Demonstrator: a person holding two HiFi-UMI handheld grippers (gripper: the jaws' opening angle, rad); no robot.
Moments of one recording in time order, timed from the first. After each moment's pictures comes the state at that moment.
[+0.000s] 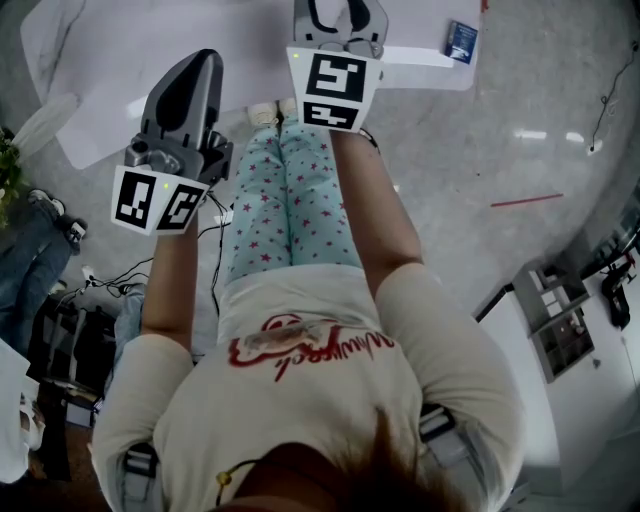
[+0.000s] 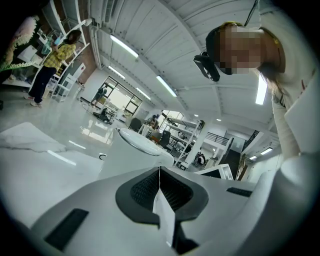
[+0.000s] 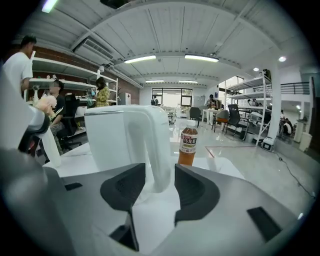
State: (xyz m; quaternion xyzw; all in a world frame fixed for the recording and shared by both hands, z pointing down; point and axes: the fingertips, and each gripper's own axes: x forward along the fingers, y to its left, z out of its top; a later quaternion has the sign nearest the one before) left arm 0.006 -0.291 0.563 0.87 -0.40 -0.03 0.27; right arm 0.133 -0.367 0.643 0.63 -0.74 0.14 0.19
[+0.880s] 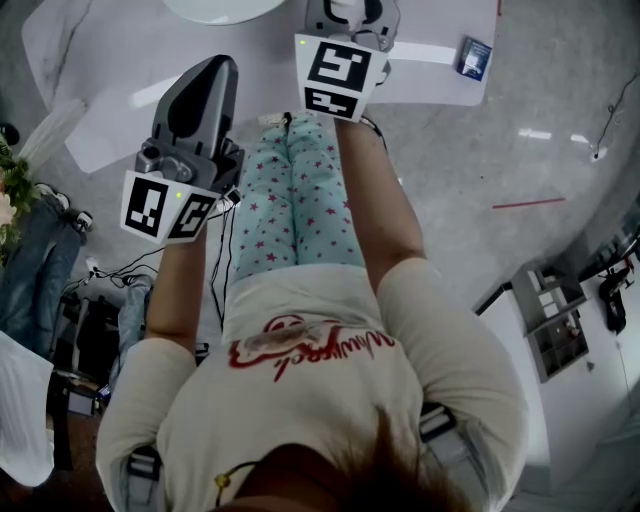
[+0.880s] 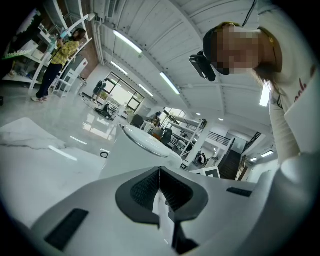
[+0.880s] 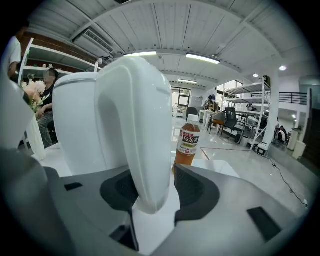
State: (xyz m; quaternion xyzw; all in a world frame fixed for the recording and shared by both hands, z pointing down) left arm 0.007 -0.321 0.575 0.87 -0.40 -0.02 0.30; right arm 0.138 -0.418 0.670 0.65 -0.72 0.12 0.22
